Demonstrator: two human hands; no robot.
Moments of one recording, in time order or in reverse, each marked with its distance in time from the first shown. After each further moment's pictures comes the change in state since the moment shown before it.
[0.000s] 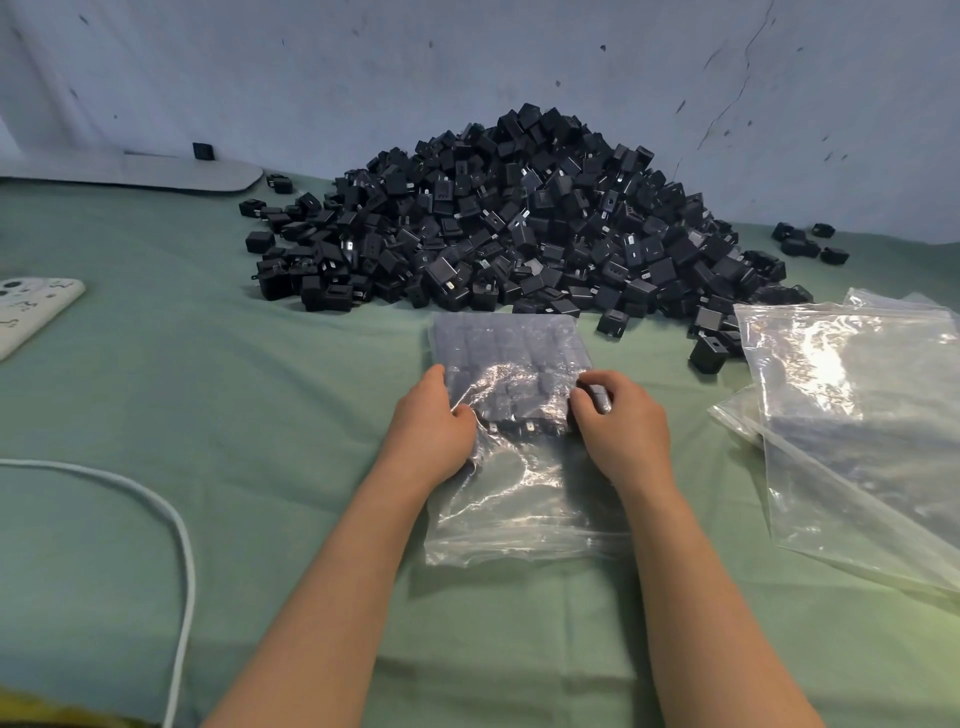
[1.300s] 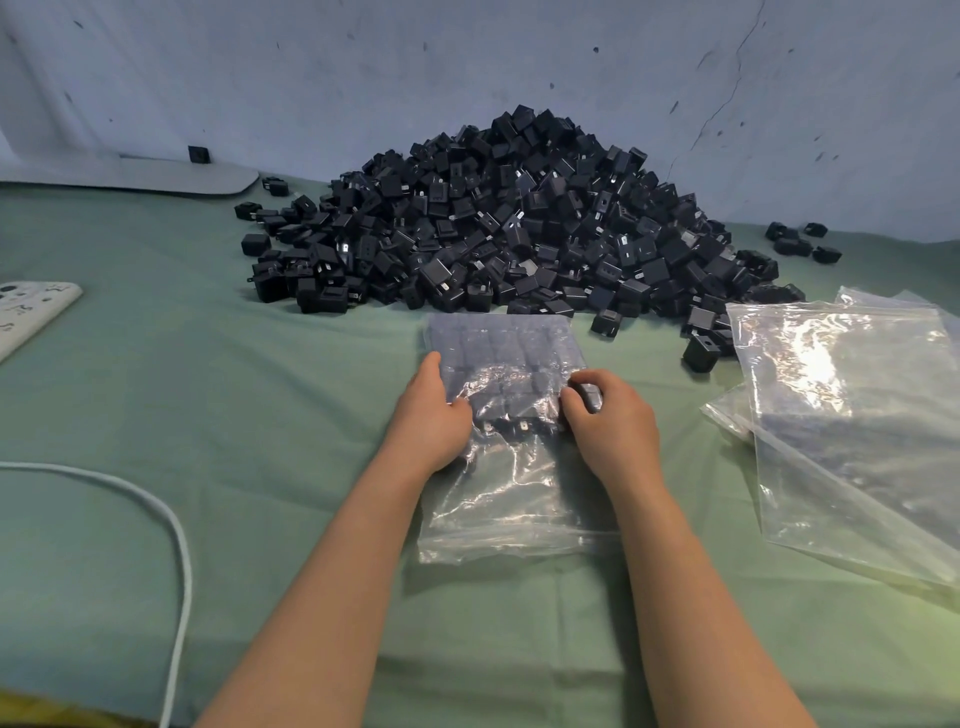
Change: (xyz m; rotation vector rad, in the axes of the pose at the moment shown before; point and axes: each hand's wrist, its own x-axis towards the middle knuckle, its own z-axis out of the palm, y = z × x) left_hand 0.013 -0.004 0.006 -0.123 -0.019 -0.038; right_hand 0.001 0.002 0.004 -0.002 -0.011 0.004
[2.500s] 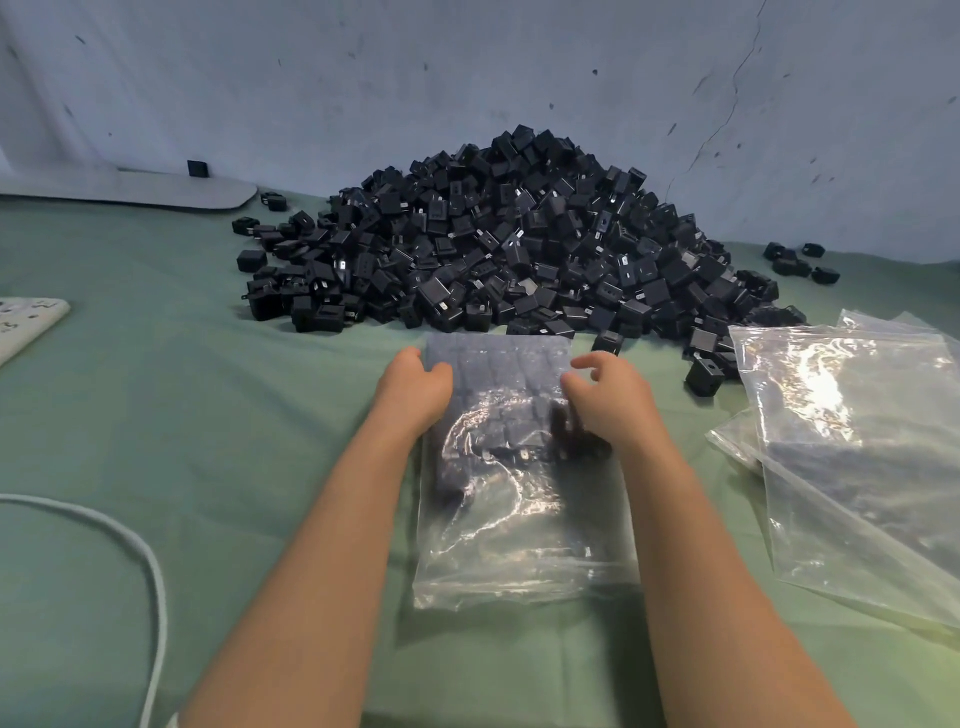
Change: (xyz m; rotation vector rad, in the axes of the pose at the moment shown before) left_hand 0.041 0.017 -0.015 -0.077 0.090 -0.088; right_hand 0.046 -0.026 -0.012 -0.039 -0.152 0.024
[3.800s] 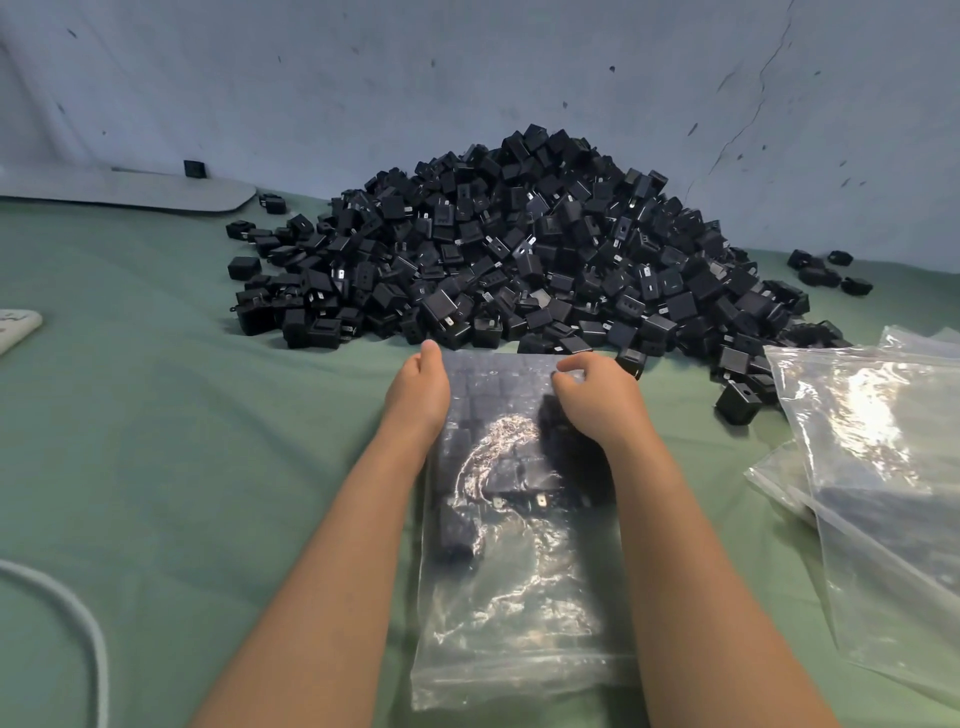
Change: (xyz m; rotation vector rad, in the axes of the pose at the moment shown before) left_hand 0.049 -0.009 0.021 -0.198 0.052 -0.074; right_hand 0.047 -0.013 0.025 -0.060 -0.032 -0.030
